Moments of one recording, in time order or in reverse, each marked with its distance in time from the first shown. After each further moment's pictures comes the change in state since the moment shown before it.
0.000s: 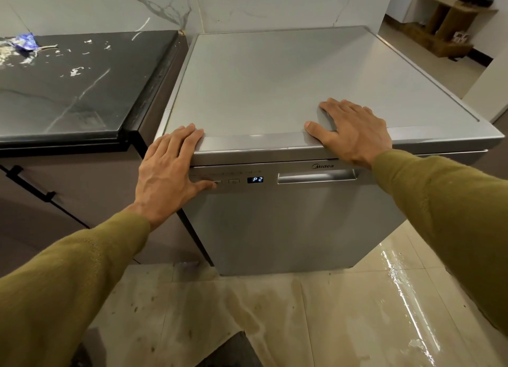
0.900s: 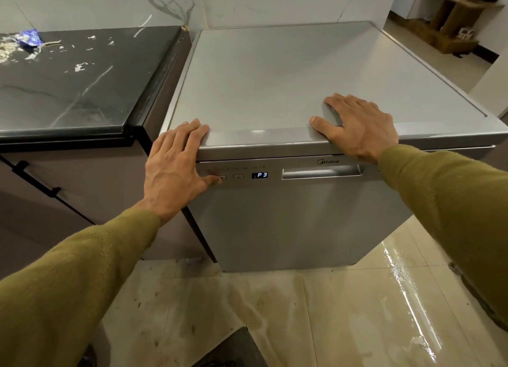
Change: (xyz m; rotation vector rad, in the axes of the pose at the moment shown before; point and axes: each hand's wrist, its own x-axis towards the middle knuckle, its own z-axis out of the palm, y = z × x) left_hand 0.001 0.005 0.002 -0.007 0.013 -0.055; right_hand 0.000 0.000 0.001 0.002 0.010 0.000
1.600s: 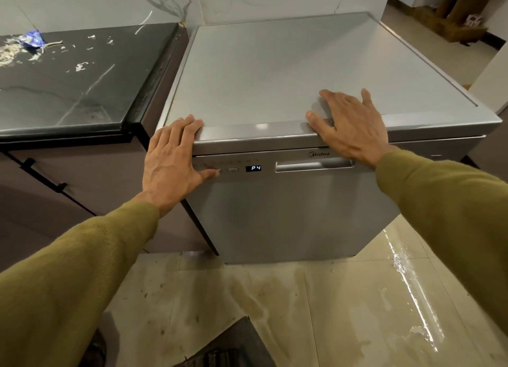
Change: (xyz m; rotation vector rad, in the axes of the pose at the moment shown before) left_hand -0.001 0.004 -0.003 -0.003 -0.034 -0.006; right_hand -0.007 0.013 0.015 0.008 0.120 -0.133
